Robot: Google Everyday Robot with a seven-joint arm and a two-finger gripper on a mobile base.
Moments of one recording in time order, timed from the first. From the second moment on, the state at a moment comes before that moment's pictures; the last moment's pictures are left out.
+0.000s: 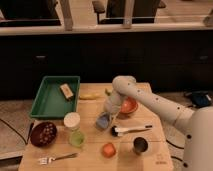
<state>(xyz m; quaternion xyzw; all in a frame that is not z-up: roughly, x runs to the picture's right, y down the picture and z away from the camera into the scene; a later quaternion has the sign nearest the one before) 0.003 0.183 0.809 -0.29 -0.41 -0.39 0.77</state>
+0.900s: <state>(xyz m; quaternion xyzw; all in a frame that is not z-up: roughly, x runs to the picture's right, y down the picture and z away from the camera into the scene) 0.006 0.183 0.808 -0.29 -0.41 -0.39 0.77</state>
